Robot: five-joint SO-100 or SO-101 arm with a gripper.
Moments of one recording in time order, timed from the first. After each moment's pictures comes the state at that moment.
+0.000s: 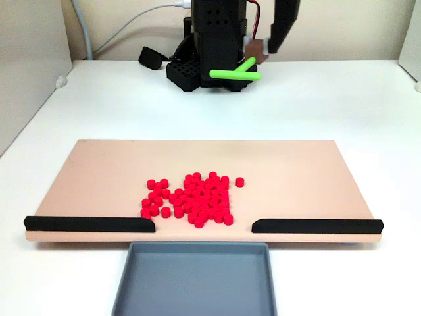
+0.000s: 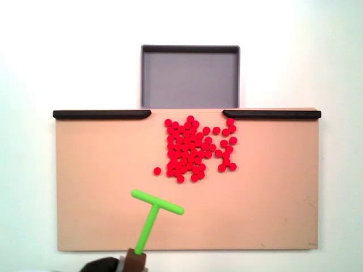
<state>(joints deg) -7.4 98.2 84.1 99.2 -58.0</state>
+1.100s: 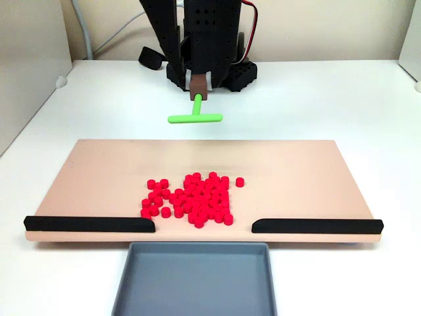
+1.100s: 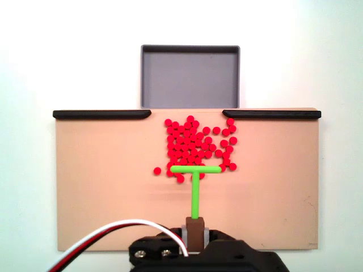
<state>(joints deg) 3.9 90.7 84.6 93.3 -90.2</state>
